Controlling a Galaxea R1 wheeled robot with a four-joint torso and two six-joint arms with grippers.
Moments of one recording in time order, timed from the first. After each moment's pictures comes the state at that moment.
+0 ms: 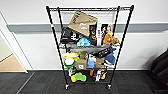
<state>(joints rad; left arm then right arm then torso) 0.85 2.41 -1.65 -0.11 0.09 -0.24 -0.94 2.46 -1.65 0.34 0.18 0.04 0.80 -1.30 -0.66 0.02</state>
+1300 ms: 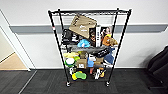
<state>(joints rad) 0.88 2.24 -1.34 -0.11 -0.02 -0.24 -0.98 2.26 -1.34 0.34 0.30 0.03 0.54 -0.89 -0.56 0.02</state>
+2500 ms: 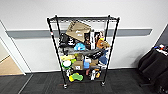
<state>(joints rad) 0.90 2.22 -1.33 -0.11 -0.03 -0.24 -0.99 2.27 -1.33 0.34 0.29 0.03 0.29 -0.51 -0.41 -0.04</state>
